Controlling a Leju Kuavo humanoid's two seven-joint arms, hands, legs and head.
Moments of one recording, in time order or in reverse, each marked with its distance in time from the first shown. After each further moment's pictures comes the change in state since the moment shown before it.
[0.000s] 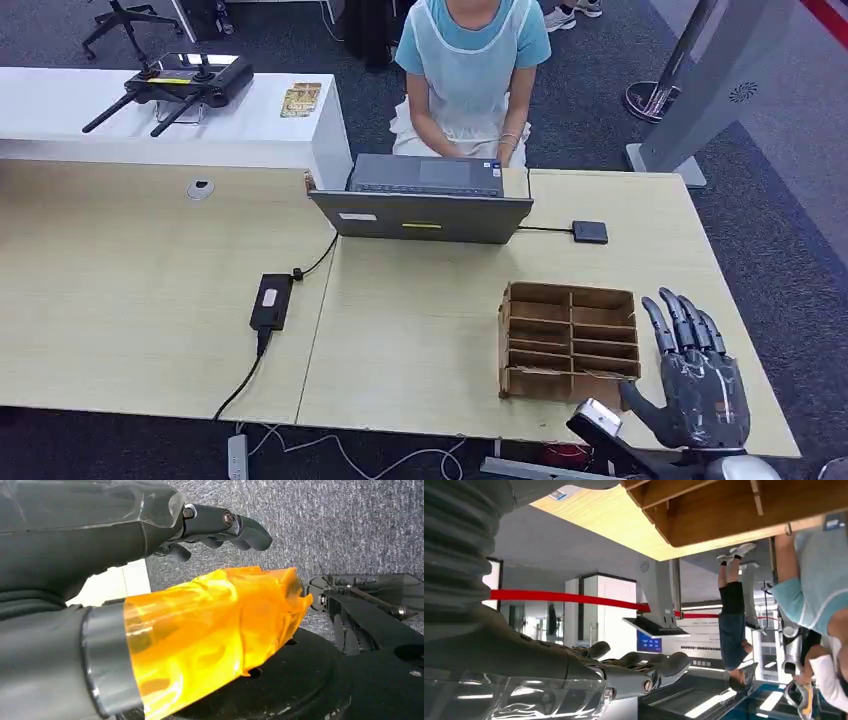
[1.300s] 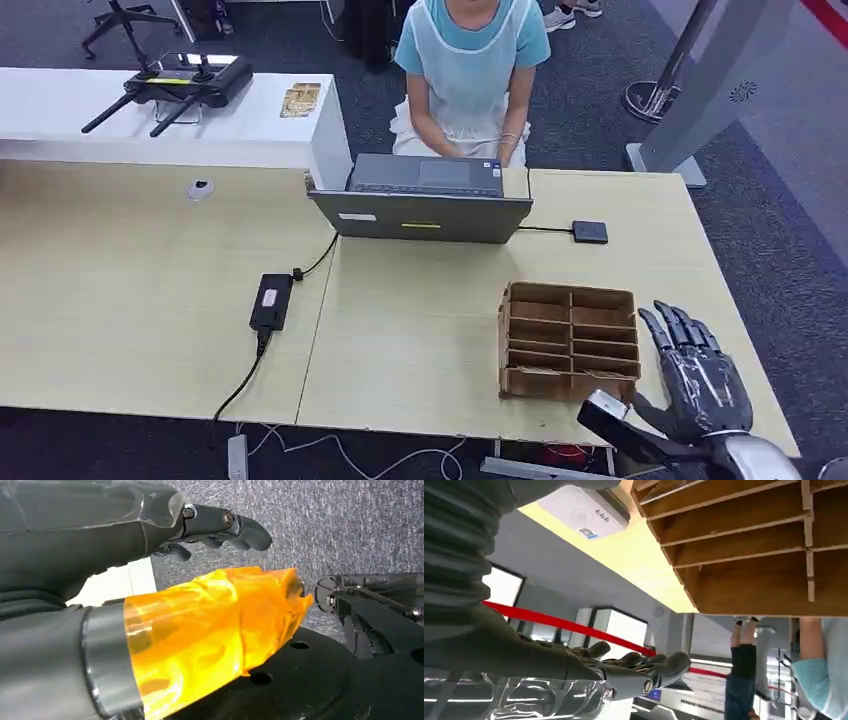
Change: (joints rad) left arm 0.000 0.000 -0.030 0.006 0.008 -0.006 0.024; right arm -0.022 -0.085 -0.006 -0.001 -0.179 0.237 0.030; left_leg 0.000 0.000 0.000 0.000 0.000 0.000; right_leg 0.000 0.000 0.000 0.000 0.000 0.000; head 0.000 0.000
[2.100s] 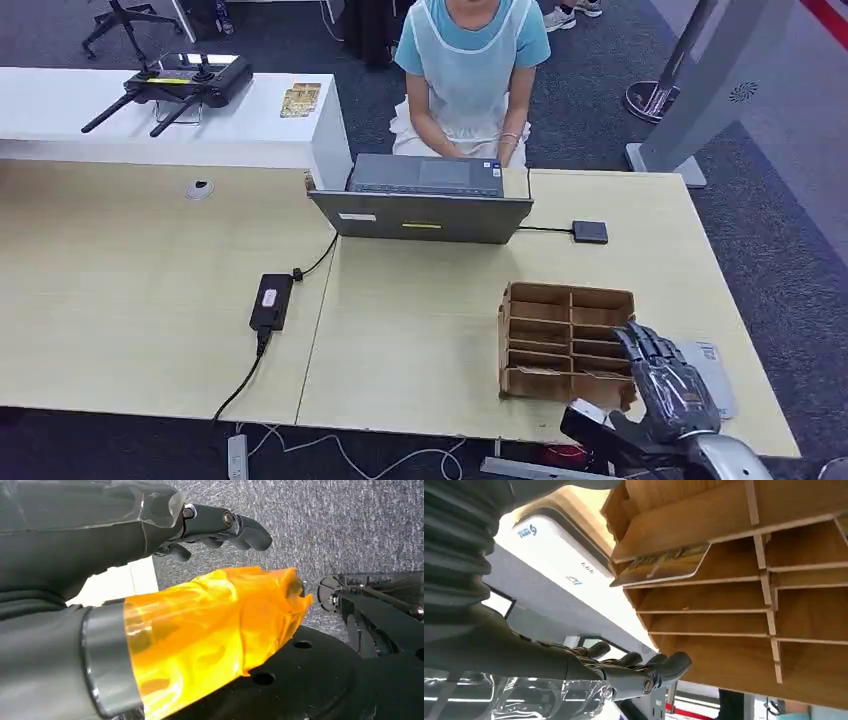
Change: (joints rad) left arm -0.001 0.000 -0.012 0.002 0.013 -0.007 0.009; right arm -0.049 0.015 0.087 0.091 -0.079 0.046 -0.014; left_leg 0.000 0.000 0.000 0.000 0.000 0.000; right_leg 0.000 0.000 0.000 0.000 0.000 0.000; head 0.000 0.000
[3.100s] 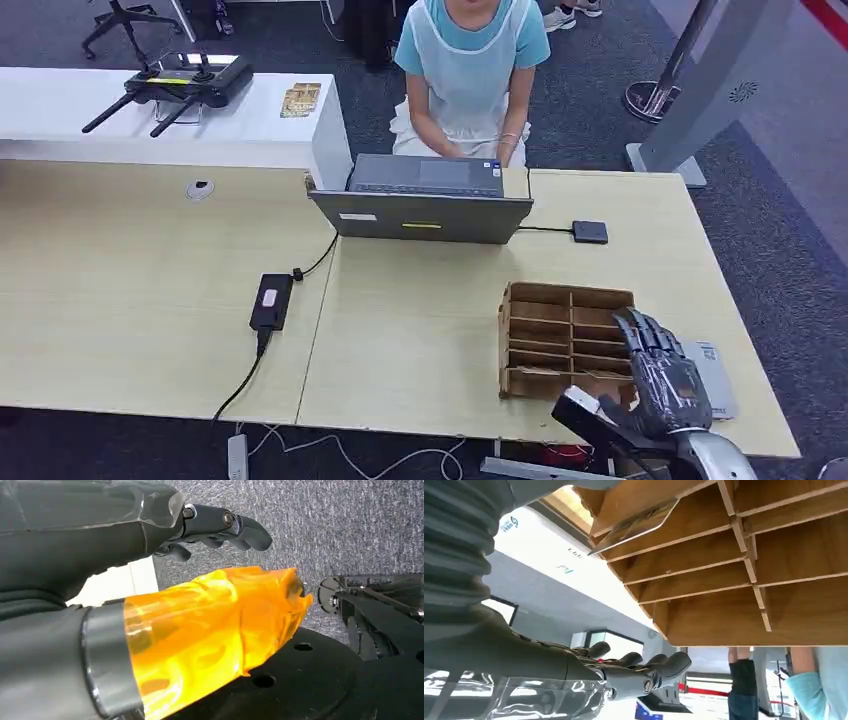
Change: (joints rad) left arm 0.000 0.000 -0.005 0.000 0.011 0.008 0.000; right arm -0.011 0.081 -0.008 0.025 0.060 -0.122 0.004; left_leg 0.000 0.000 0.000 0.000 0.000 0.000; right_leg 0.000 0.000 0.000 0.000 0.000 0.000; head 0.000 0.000
